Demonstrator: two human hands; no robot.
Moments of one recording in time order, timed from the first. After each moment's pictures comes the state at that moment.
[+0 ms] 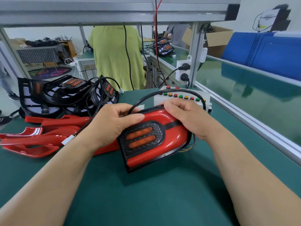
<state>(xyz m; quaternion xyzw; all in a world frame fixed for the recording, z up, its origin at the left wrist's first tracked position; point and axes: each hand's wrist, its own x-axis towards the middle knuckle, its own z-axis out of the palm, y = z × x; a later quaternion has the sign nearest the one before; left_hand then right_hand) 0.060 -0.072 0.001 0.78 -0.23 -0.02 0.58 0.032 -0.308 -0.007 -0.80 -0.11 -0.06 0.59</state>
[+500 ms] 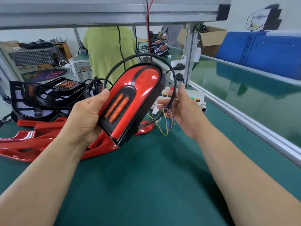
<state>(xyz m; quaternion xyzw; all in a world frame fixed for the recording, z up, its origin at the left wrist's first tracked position) 0.072 -0.066 0.011 0.57 -0.11 -0.05 0.81 0.054 -0.302 -0.010 -0.62 0.02 -0.09 0.78</state>
